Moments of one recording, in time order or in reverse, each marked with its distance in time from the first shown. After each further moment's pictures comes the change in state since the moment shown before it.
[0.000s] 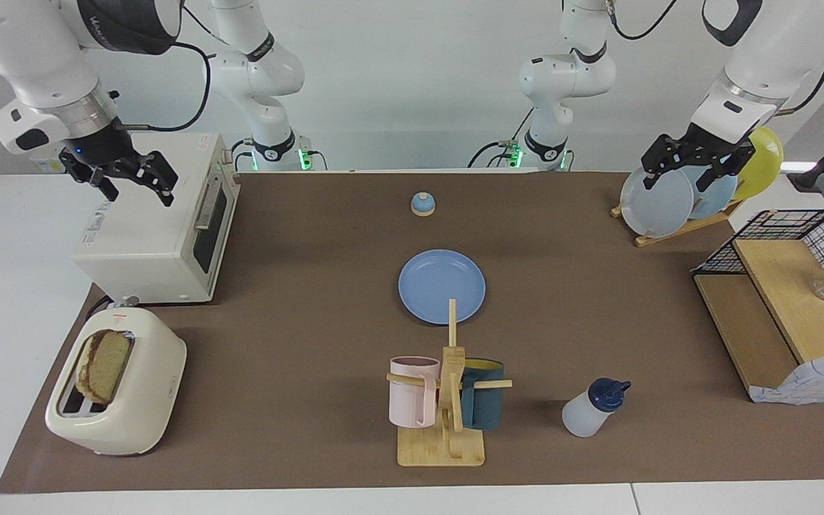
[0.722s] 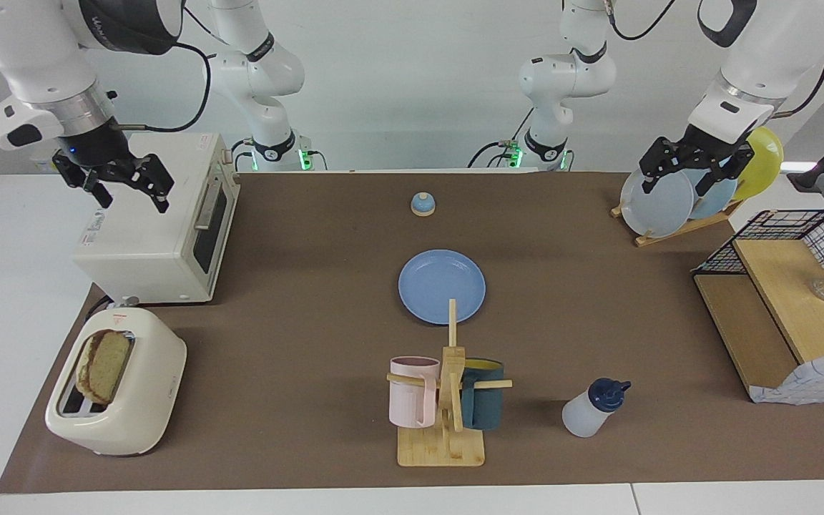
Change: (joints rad) left arm -0.009 0.000 -0.004 -0.010 0.000 0.047 0.000; right arm -0.001 0.001 -0.007 0.000 0.000 0.140 0.000
